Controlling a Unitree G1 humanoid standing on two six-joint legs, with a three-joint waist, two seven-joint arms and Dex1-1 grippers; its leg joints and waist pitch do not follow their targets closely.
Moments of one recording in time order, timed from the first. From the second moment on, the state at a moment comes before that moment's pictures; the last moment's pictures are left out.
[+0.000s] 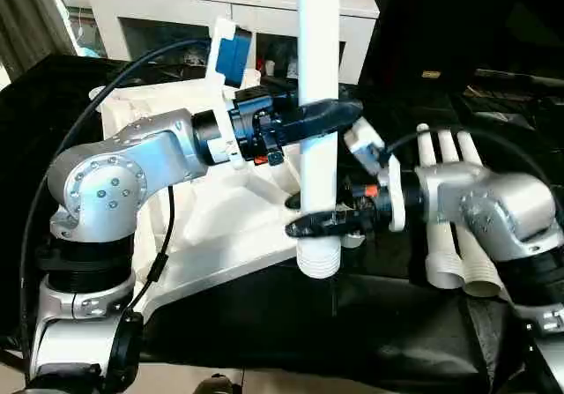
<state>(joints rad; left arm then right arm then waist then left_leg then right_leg) -0.75 0.32 0.08 -0.18 -0.93 1.00 -0.67 -0.66 -0.51 0.25 0.00 0.62 0.91 1.17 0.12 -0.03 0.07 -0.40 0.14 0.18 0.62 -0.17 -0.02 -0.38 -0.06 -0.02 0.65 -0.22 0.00</state>
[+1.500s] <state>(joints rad) -0.75 0.32 0.10 -0.18 -0.95 0.99 -0.69 -0.66 -0.49 0.24 -0.03 0.64 0.90 1.16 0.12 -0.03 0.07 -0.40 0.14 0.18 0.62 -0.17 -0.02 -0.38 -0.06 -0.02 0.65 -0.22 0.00</state>
